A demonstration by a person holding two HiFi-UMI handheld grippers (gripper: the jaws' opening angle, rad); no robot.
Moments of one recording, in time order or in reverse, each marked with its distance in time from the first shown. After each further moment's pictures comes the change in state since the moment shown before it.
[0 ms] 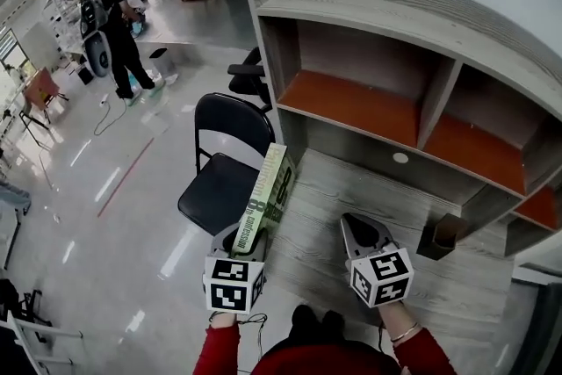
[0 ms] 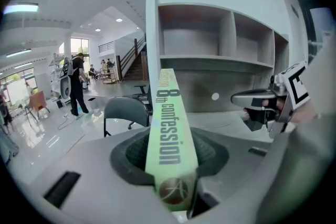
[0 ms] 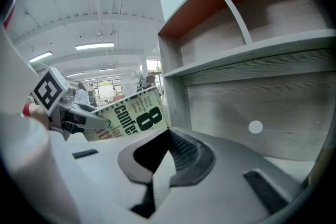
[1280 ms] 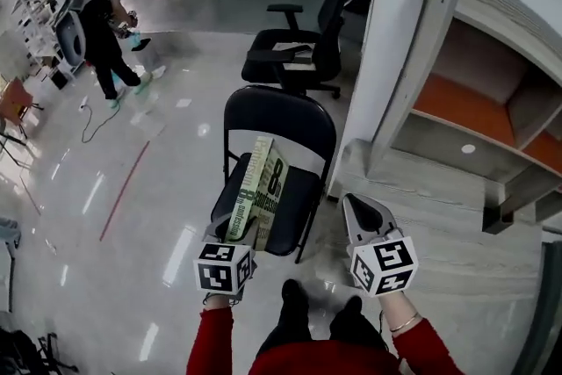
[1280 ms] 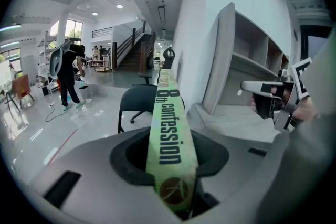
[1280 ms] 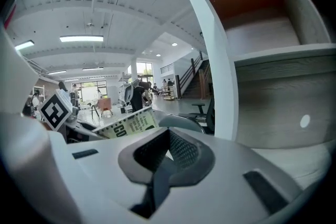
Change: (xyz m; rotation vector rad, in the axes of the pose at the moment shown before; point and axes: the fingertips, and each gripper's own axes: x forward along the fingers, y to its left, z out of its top) left arm 0.054 0.272 -0.053 -0.065 0.045 -0.159; right arm 0.185 0.155 0.041 0.026 -0.057 -0.159
